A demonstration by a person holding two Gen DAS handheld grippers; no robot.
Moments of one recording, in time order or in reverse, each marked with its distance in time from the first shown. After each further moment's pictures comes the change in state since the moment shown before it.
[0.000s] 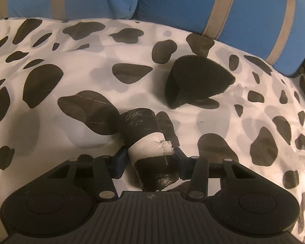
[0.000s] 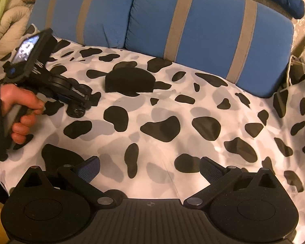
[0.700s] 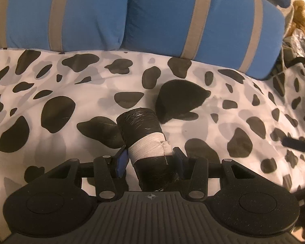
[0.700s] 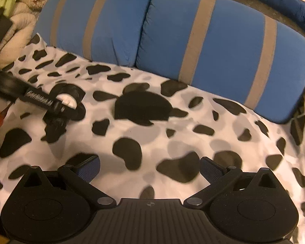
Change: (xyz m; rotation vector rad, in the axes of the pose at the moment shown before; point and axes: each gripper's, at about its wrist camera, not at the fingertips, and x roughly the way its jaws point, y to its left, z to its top) left arm -0.065 0.013 0.000 0.117 -0.094 -0.078; right arm 0.051 0.030 0.040 -0.012 -0.119 0.049
